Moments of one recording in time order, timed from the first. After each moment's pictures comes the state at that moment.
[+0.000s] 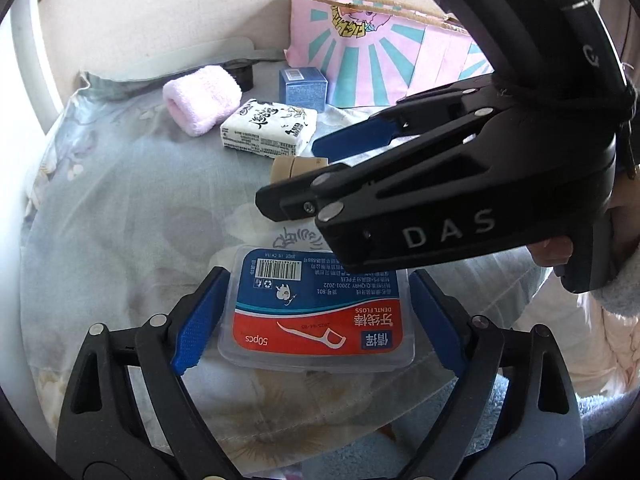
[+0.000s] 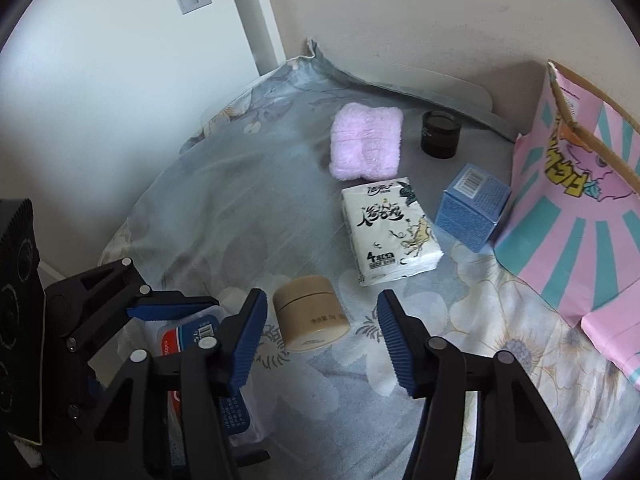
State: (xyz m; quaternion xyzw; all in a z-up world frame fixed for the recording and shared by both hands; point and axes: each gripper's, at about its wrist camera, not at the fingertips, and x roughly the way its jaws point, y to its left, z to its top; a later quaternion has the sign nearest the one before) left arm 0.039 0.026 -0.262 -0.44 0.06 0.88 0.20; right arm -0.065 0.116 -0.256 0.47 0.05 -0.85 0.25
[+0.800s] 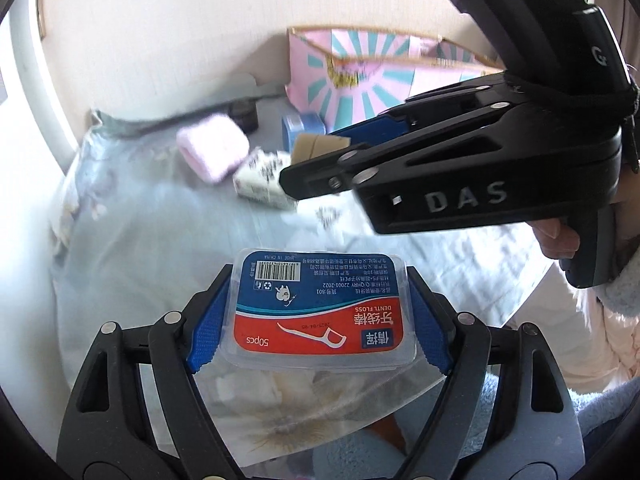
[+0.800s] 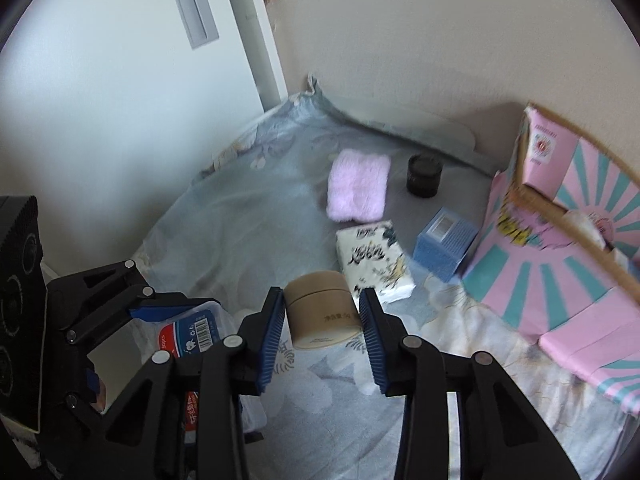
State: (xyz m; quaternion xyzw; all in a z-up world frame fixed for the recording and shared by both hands) left arm 0.035 0.027 -0.214 -0.42 0.08 0.88 0.20; right arm -0.062 0.127 -0.203 0.44 0.04 -0.87 0.23
